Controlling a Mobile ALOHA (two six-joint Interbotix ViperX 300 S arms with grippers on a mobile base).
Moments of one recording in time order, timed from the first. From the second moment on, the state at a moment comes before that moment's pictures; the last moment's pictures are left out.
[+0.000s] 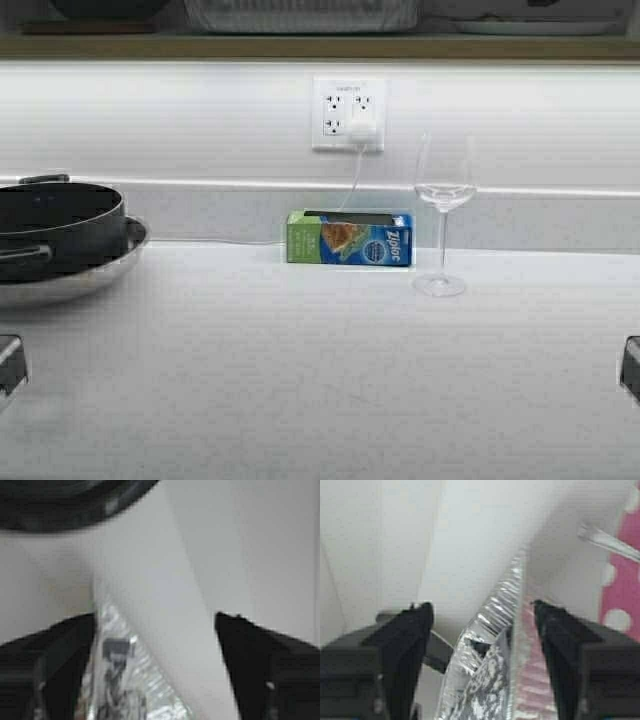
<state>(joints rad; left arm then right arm) -0.07 0.02 0.36 0.68 -0.63 -1.76 0.06 0.03 0.40 -0.88 -0.67 1.92</state>
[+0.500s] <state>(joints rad) -0.25 -0.21 0.47 0.63 -0.23 -0.99 0.23 -0.25 0.55 -0.68 -0.15 1.05</state>
